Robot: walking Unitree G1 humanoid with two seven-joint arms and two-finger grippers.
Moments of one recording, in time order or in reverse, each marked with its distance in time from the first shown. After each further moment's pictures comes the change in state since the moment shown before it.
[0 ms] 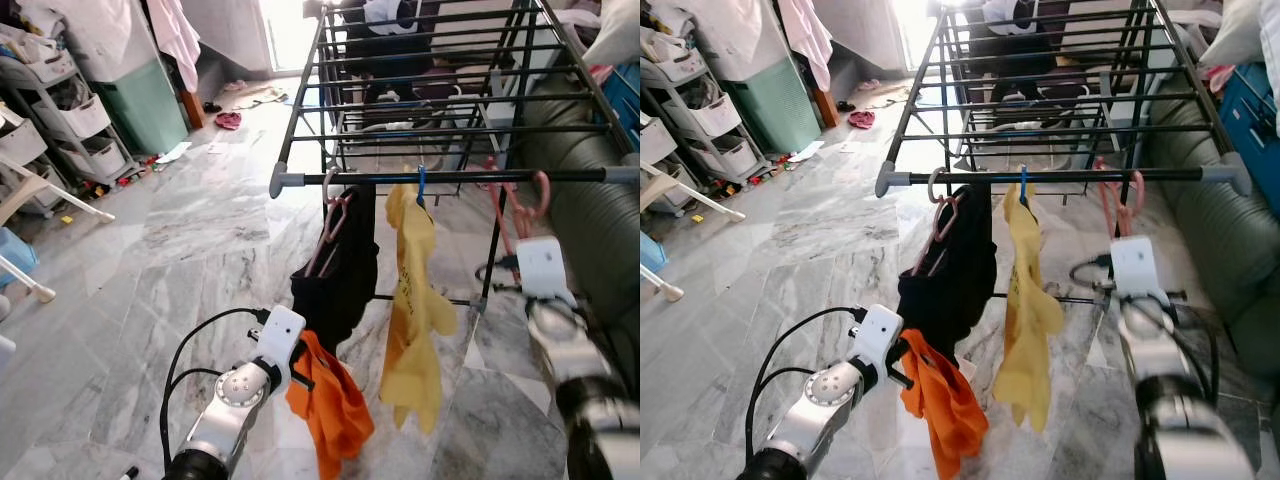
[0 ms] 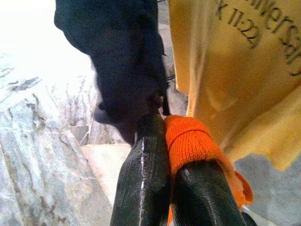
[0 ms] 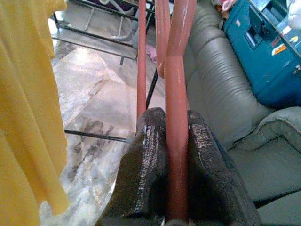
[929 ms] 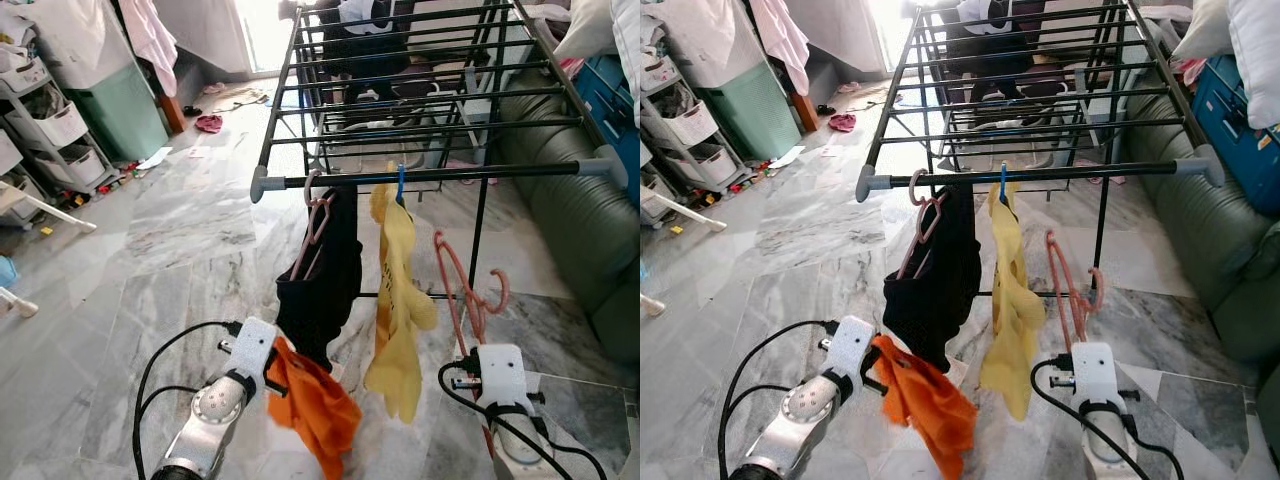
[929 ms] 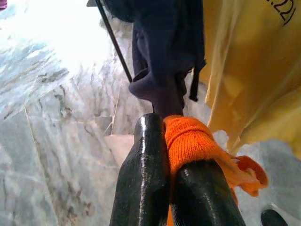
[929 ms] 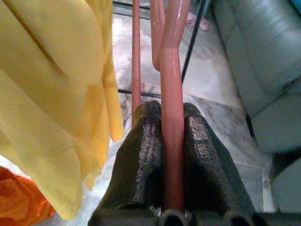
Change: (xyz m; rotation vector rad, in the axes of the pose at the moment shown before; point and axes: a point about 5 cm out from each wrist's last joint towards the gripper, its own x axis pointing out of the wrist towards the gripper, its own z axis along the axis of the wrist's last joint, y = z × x) left arm -0.019 0.022 -0.027 0.014 0.033 0.141; right arm -0.091 0.065 -0.073 0.119 0.040 0.181
